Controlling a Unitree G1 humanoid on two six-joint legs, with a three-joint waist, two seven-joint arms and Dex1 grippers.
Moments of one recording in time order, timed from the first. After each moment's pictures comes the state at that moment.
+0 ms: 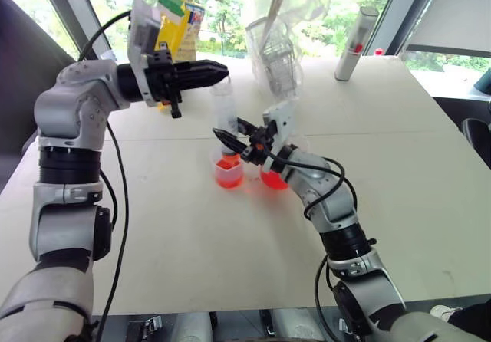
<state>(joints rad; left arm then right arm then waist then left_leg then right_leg) -1.02 0.61 0.05 0.24 -0.52 0.60 -1.24 -0.62 -0.09 0.17 0.02 0.28 0.32 0.57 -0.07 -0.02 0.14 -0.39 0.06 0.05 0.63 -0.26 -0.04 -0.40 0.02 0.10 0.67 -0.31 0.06</state>
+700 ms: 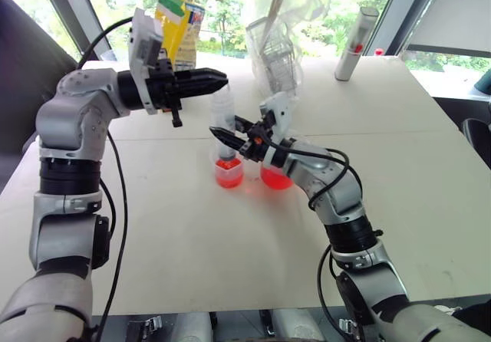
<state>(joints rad) -0.96 0.61 0.06 0.18 -0.51 0.56 -1.21 -0.66 -0.12 0.17 -0.04 0.35 0.48 0.56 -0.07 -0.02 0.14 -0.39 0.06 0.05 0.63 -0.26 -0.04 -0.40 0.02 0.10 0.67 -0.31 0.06</state>
